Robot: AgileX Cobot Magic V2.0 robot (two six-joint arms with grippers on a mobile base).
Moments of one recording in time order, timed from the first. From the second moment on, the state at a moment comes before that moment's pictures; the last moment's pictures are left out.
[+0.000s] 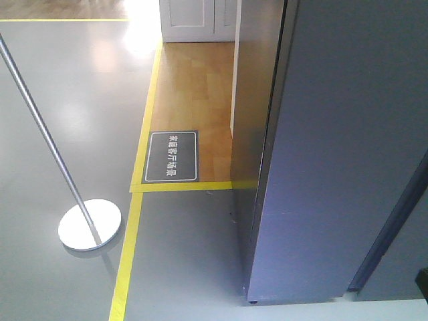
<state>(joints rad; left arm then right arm) 0.10 -0.01 0.02 0.03 0.15 -0.04 0.03 0.13 -0.11 0.47 0.35 -0.40</state>
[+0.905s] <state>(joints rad) 0.10 -0.01 0.02 0.03 0.15 -0.04 0.03 -0.01 0.03 -0.12 0.03 0.16</state>
